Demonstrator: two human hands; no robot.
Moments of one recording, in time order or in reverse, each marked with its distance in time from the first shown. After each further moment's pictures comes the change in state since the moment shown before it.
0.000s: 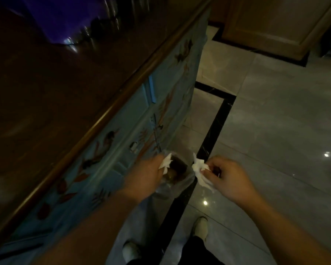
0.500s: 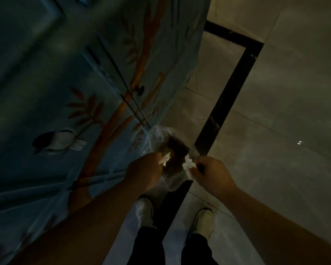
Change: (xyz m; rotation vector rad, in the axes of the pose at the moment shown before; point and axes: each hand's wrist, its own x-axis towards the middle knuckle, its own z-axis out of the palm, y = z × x) left_hand 0.179 -0.158 0.254 0.099 -0.266 -0.231; right_hand 0.145 0.247 0.199 0.016 -0.224 0.287
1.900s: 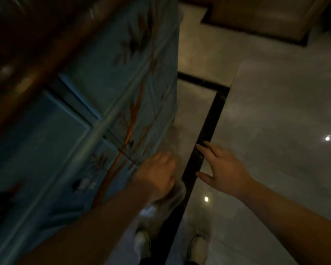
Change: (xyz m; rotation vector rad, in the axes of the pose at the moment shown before) left_hand -0.054 0.141 -0.134 0.354 0.240 0.461; right_hand -0.057 -0.049 -0.184 -0.540 0.130 -0.242
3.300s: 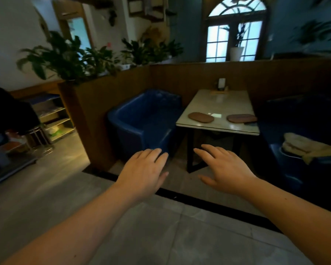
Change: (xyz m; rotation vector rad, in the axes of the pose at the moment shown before) left_hand -0.212 0.784 -0.179 0.205 0.372 1.691; right_hand -0.863 -0.001 -0.166 -0.223 0.589 1.569
